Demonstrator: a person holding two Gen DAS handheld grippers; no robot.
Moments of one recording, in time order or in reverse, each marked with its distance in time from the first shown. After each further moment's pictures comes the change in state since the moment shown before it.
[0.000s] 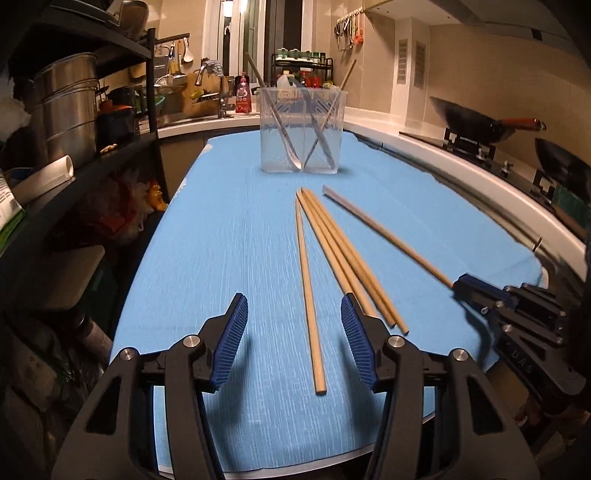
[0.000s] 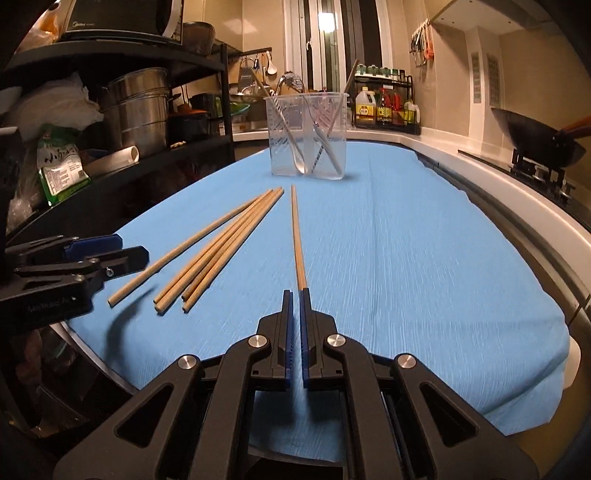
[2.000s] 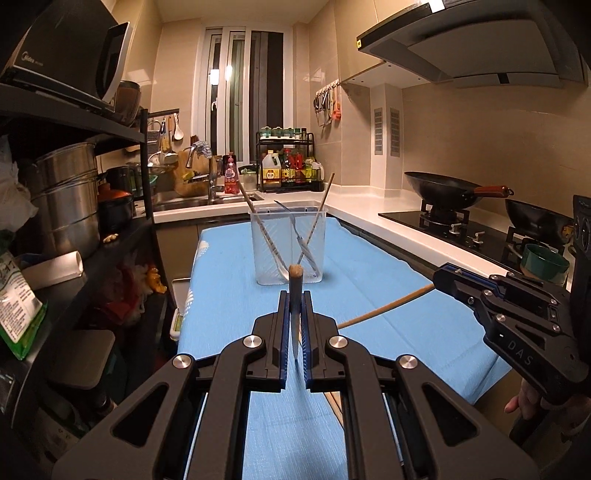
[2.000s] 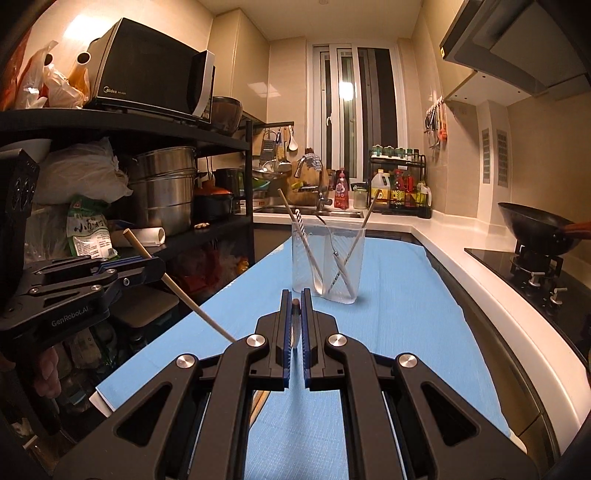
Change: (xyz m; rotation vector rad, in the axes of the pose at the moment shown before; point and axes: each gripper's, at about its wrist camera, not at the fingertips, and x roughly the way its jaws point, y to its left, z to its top) left arm -0.085 -0.003 0.082 0.065 -0.286 -0.044; right arm -0.070 0.019 0.107 -0.058 -0.270 0.048
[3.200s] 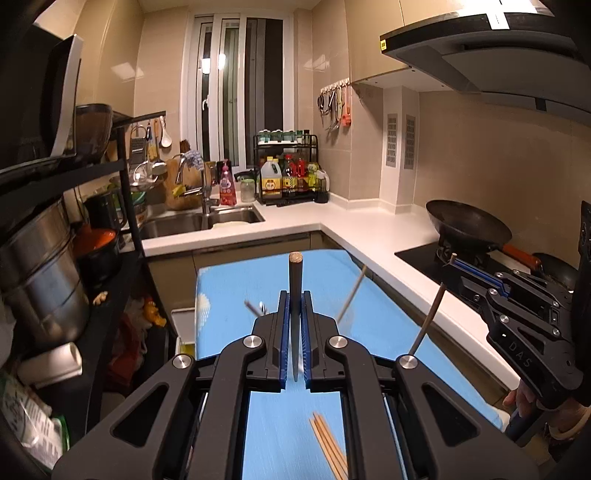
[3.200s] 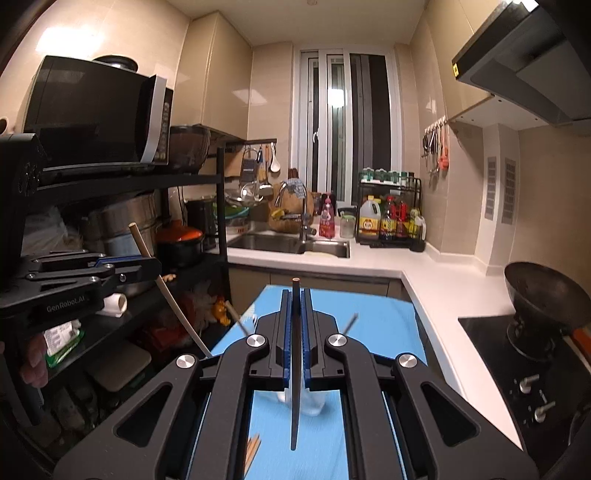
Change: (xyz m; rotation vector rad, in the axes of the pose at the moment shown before) left arm 0.105 0.039 0.208 0.004 0.080 -0.022; right arm 0.109 -0.056 0.197 -0.004 -0.015 -0.038
